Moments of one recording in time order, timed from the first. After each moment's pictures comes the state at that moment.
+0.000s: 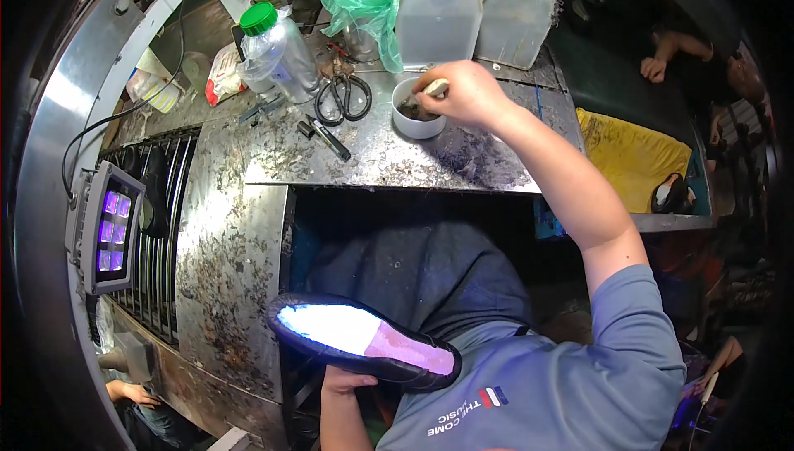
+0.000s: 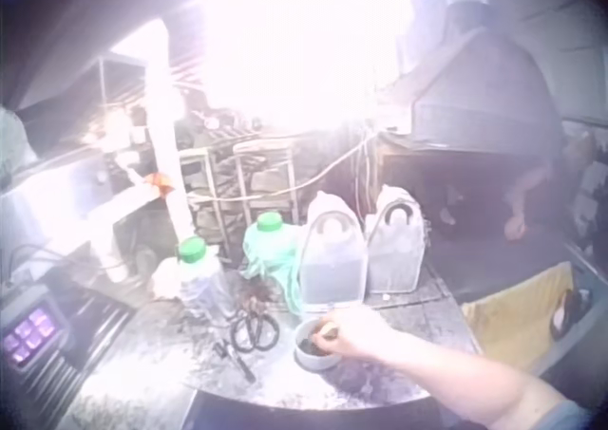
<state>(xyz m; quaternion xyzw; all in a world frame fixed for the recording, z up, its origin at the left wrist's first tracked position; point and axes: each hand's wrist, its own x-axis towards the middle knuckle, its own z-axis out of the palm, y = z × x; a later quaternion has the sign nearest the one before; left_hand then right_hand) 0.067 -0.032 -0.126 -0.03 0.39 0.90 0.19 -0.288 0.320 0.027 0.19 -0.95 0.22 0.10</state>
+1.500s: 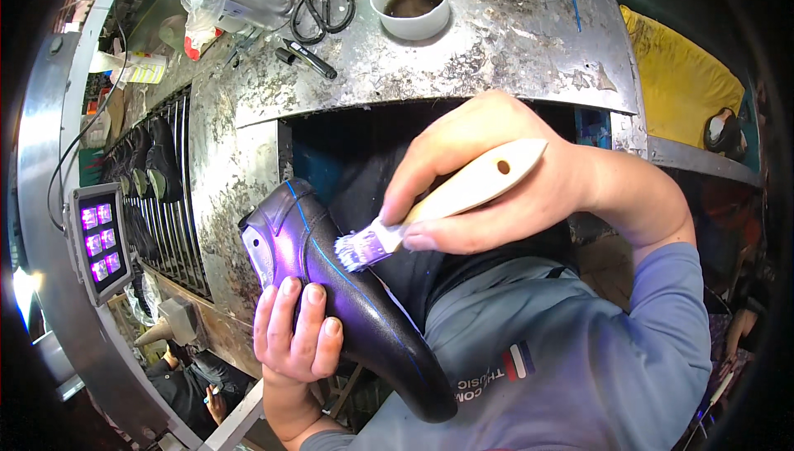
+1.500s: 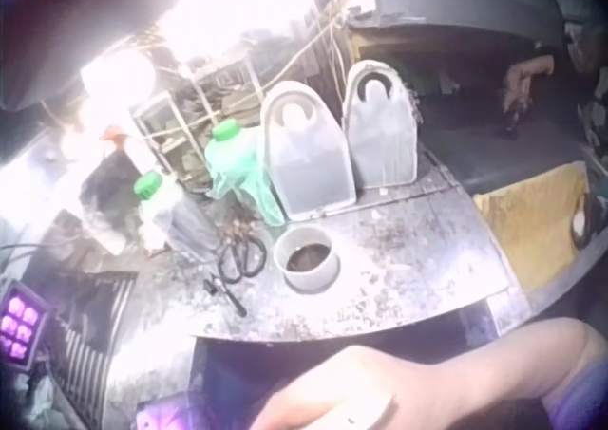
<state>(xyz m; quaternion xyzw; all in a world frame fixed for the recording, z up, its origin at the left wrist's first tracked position) -0.013 -0.009 0.076 0.43 0.89 -0.04 -0.18 -0.143 0.297 0.035 0.41 -0.61 0.68 -0.06</state>
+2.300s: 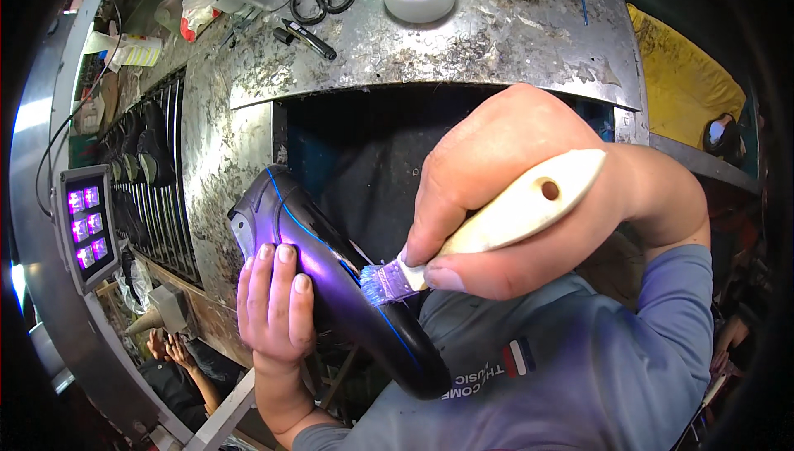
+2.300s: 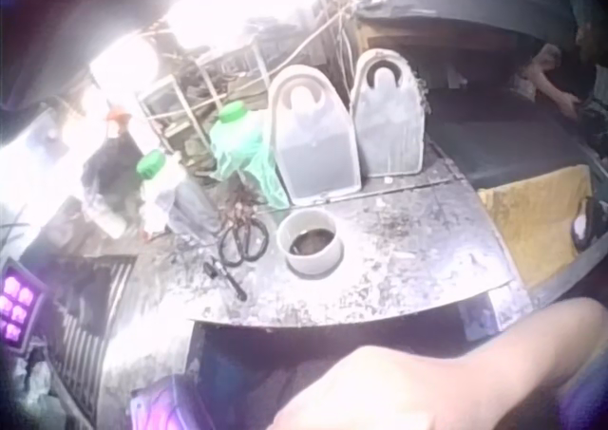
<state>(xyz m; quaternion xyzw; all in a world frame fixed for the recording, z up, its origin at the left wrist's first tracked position) -0.021 -0.010 0.066 0.37 0.91 -0.04 -0.19 -0.133 0.300 0.057 0.44 -0.58 0.68 -0.10</state>
